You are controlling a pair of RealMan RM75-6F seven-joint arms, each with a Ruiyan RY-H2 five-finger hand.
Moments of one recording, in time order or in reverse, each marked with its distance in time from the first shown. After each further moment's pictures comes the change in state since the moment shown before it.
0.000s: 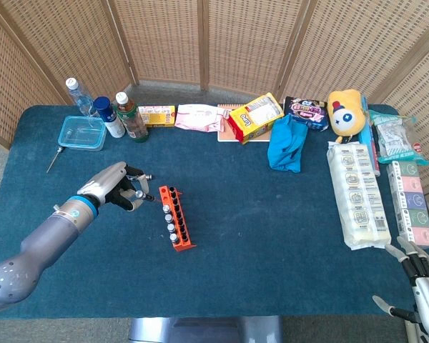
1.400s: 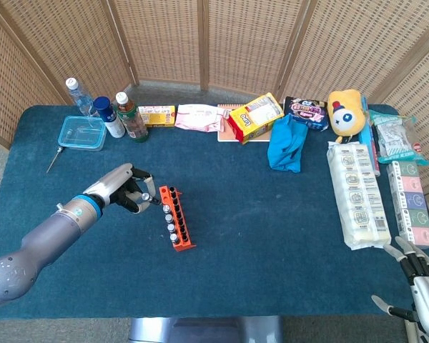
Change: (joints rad) left arm -0.061 0.057 0.026 0.007 -0.008 -0.124 -0.092; right arm 0.006 -0.004 0.000 0.003 0.011 -0.013 -0.001
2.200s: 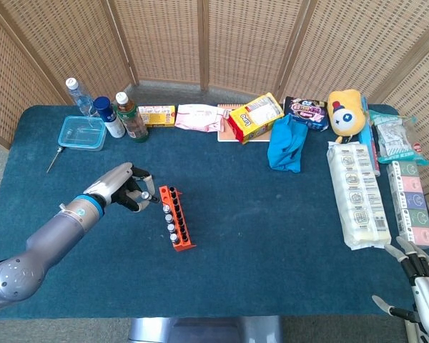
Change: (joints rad) left arm -0.038 -0.035 0.034 -0.007 -0.016 0.070 0.014; right arm -0.002 0.003 -0.001 -0.001 -0.003 0.007 0.004
